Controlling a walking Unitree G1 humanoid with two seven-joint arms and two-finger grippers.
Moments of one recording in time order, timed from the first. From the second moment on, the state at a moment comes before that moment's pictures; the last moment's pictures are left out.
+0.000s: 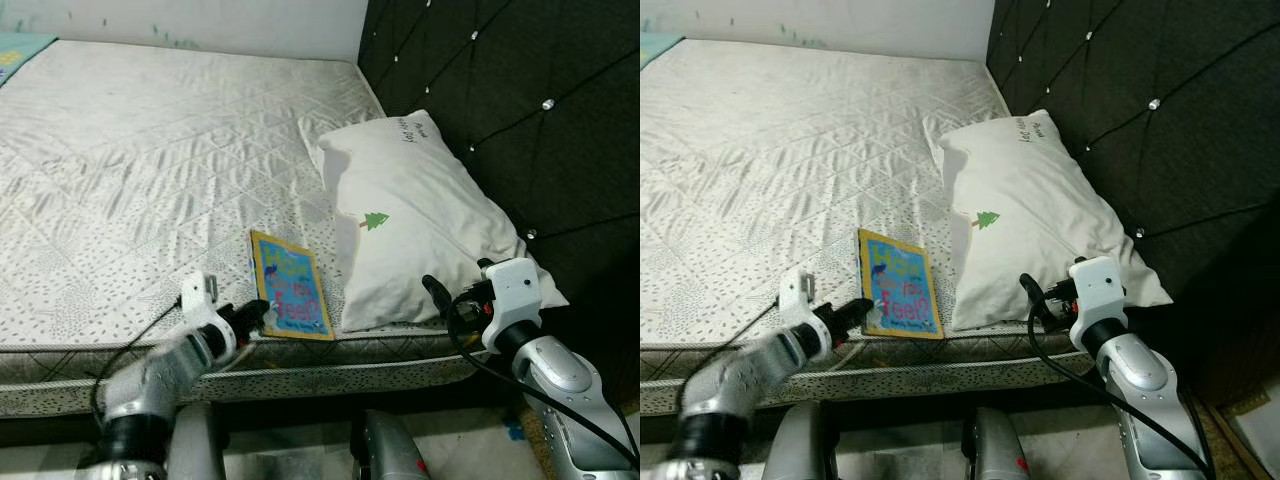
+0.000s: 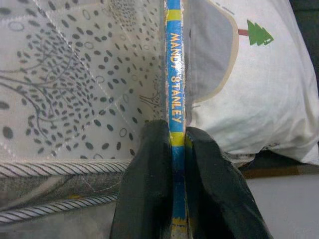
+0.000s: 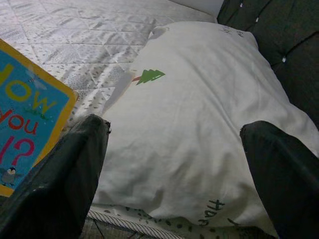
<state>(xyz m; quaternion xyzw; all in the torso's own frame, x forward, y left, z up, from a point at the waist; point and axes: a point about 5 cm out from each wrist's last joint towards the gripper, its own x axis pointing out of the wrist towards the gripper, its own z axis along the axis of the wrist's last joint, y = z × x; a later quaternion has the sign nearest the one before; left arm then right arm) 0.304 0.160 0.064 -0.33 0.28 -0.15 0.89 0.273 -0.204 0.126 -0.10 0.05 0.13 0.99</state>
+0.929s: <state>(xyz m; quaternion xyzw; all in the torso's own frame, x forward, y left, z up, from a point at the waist) 0.333 0.220 0.060 -0.29 0.29 -0.10 0.91 0.279 -0.205 0.134 -0.10 0.04 0.14 0.98</state>
